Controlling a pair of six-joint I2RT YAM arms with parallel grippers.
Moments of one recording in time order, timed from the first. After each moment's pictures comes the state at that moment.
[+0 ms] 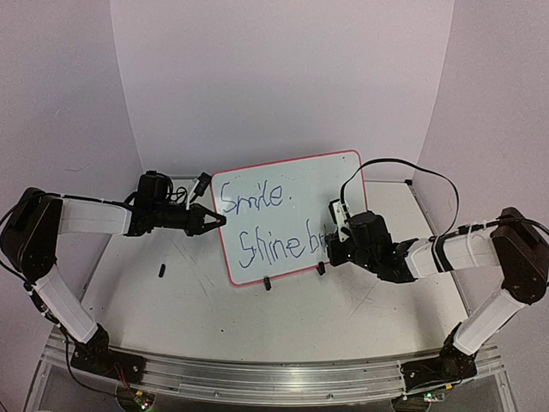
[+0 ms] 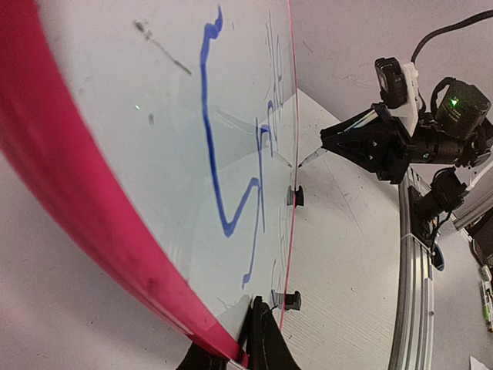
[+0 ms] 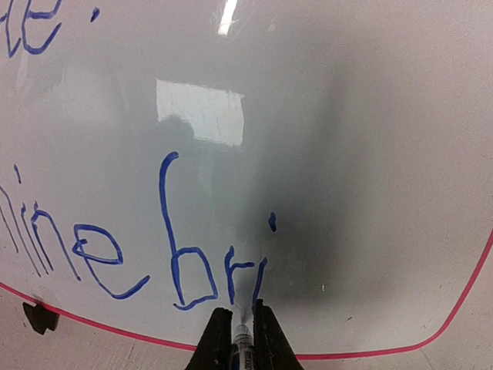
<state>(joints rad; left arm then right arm) -0.40 1.62 0.89 0.21 0.80 -0.05 0.76 1.58 0.73 0.33 0.29 0.17</state>
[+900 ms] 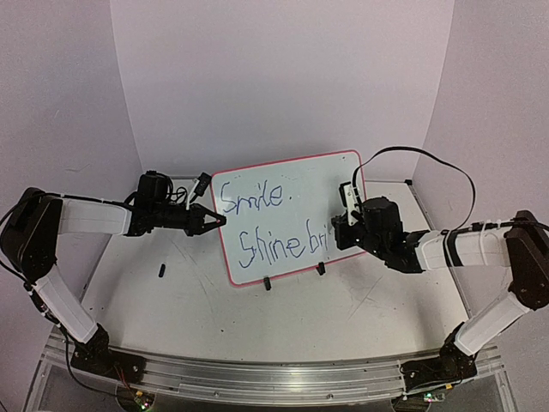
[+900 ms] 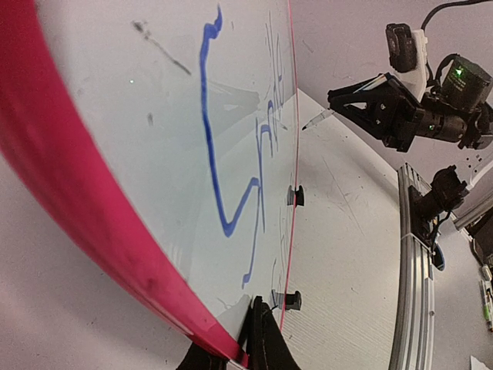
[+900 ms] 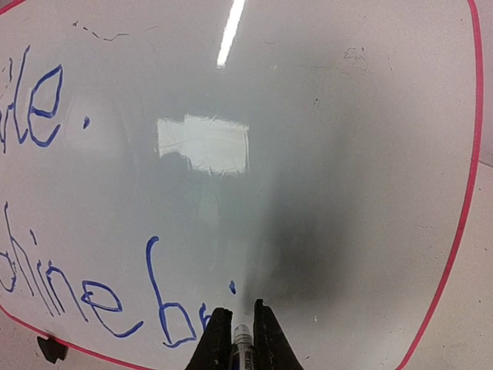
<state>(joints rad) -0.40 1.62 0.89 0.21 0.80 -0.05 0.69 1.51 0.76 0.34 0.25 0.13</state>
